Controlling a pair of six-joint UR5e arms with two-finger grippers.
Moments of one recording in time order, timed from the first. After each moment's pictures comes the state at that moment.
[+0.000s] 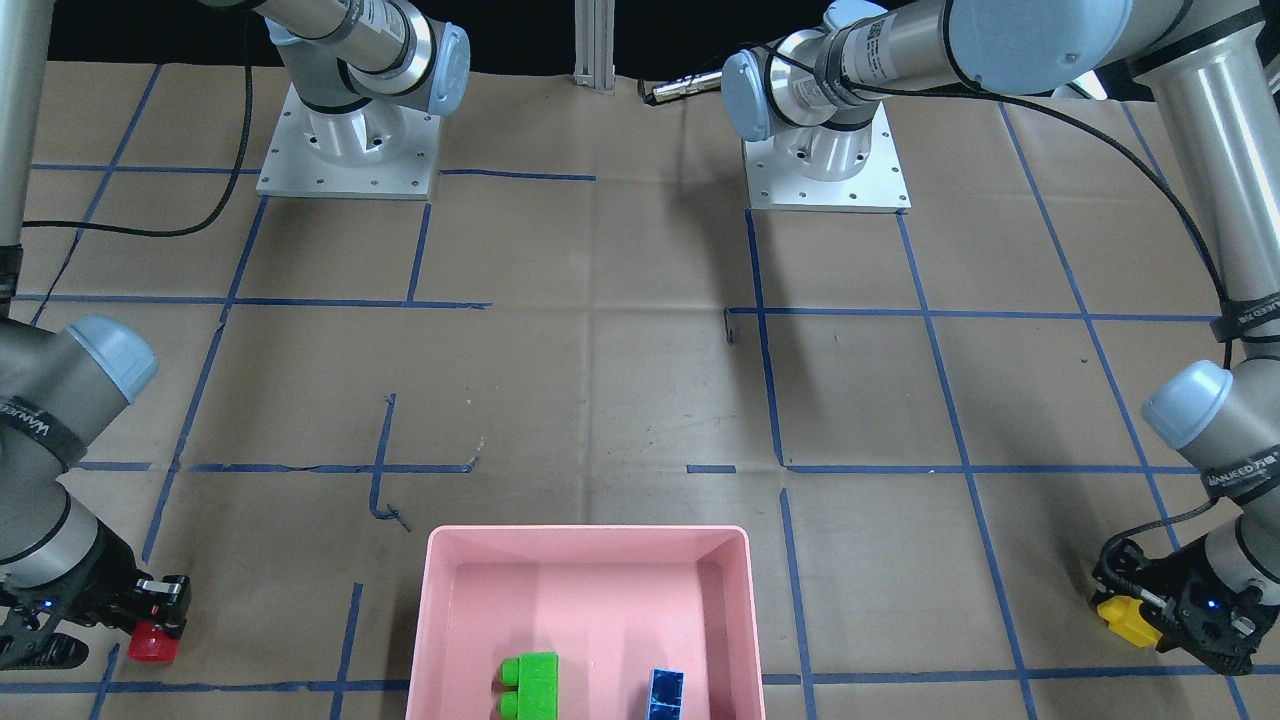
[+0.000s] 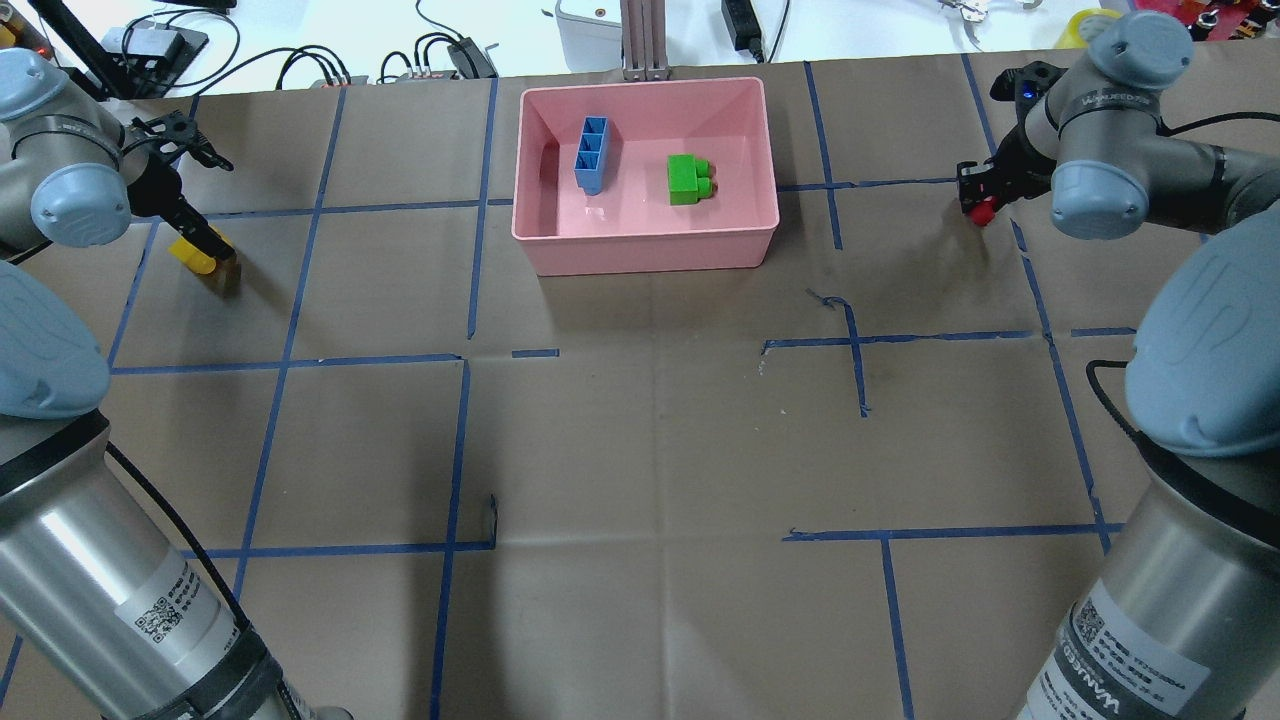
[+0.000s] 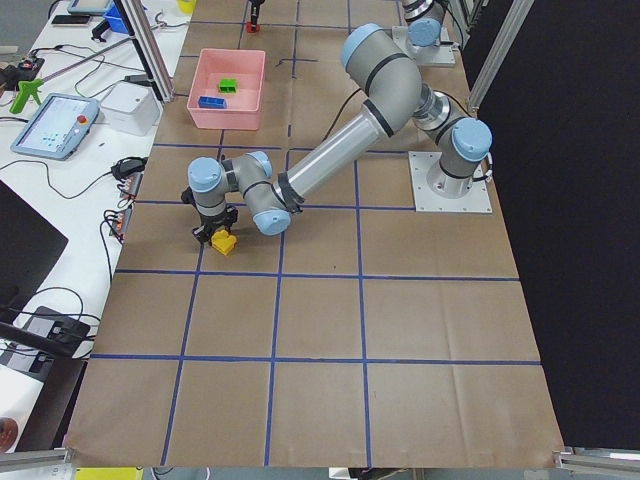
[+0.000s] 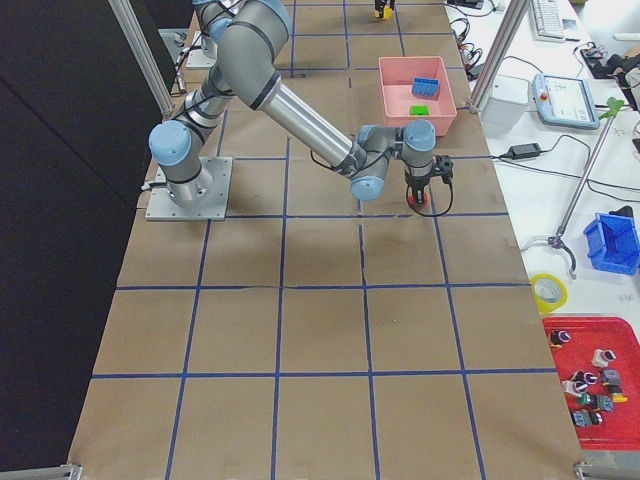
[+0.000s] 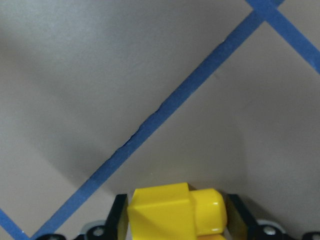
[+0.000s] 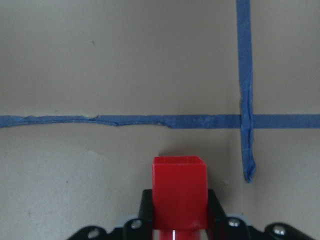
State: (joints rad) left arm -1.08 -2.35 -1.31 -0.95 1.53 1.28; right arm 1.27 -0.92 1.55 -2.40 -1.46 -0.29
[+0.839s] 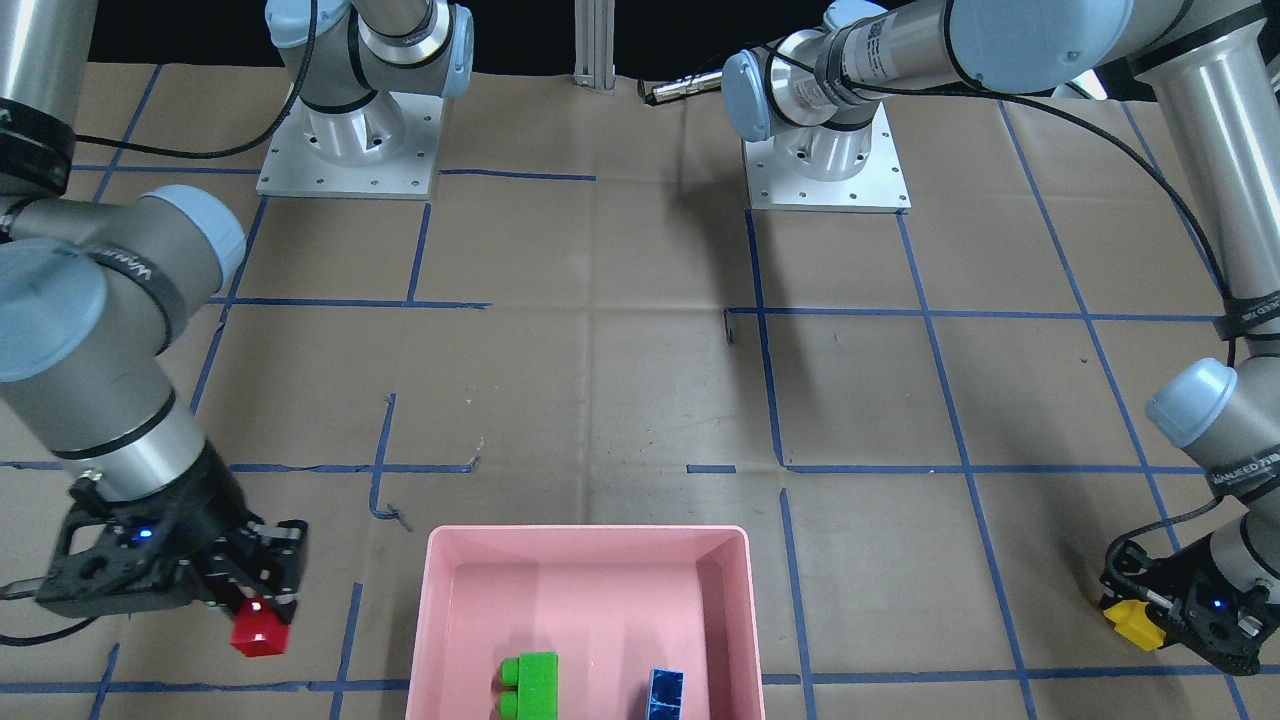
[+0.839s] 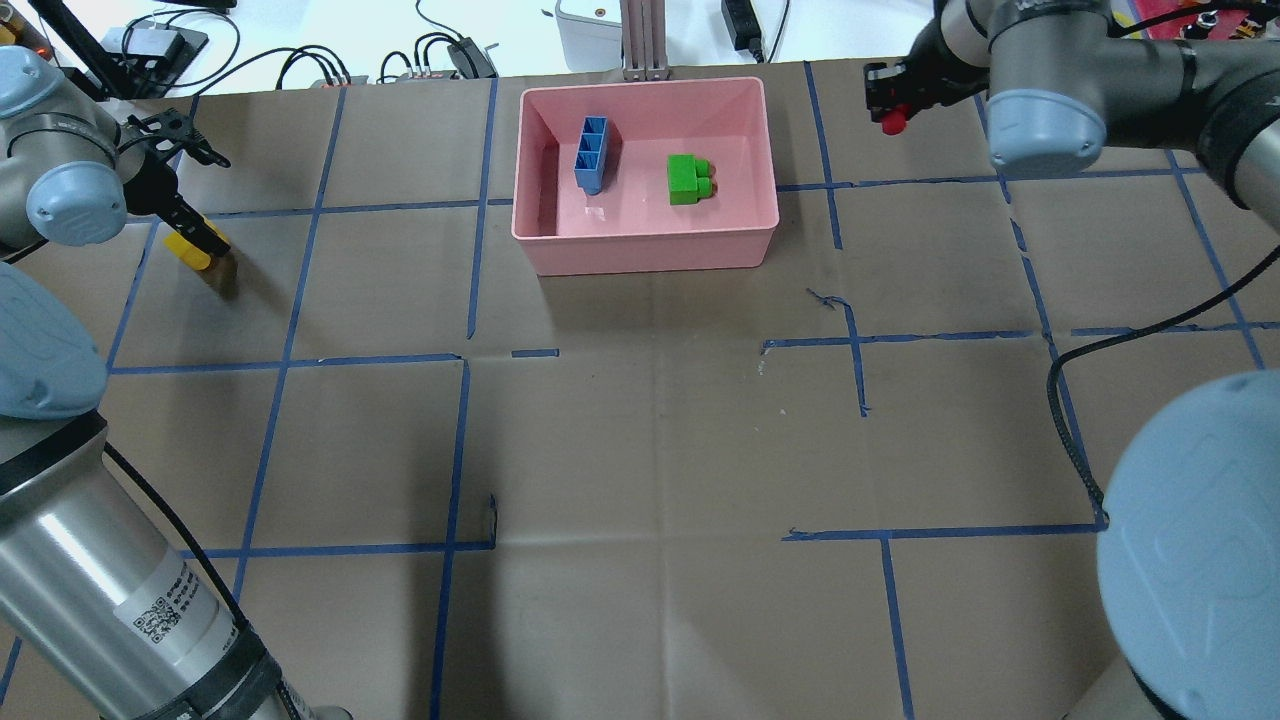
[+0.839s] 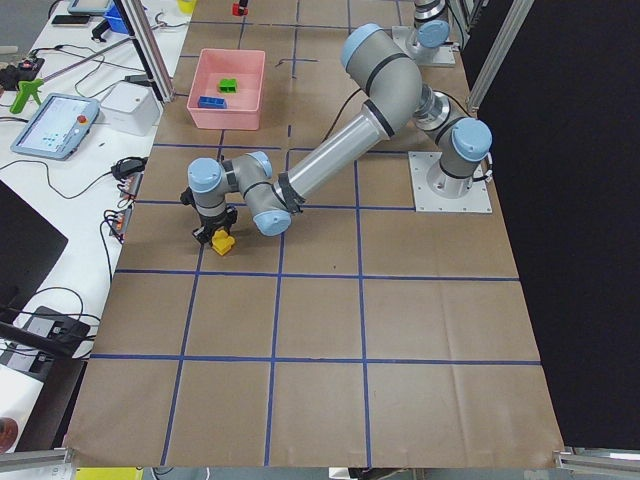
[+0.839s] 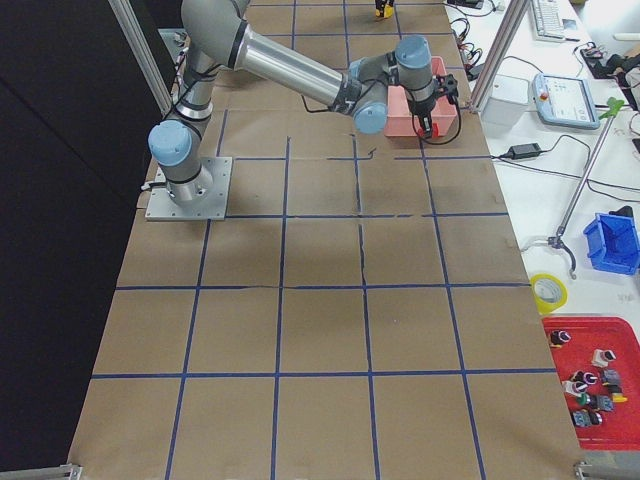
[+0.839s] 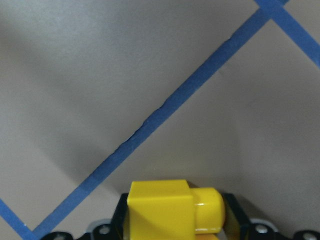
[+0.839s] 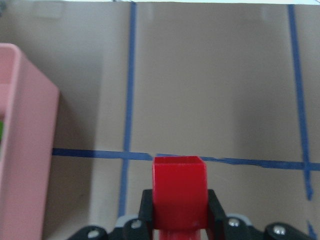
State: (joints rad) left arm -1.07 -2.34 -1.31 -0.95 1.53 1.26; right arm 1.52 -1.12 1.50 -2.35 -1.37 -0.05
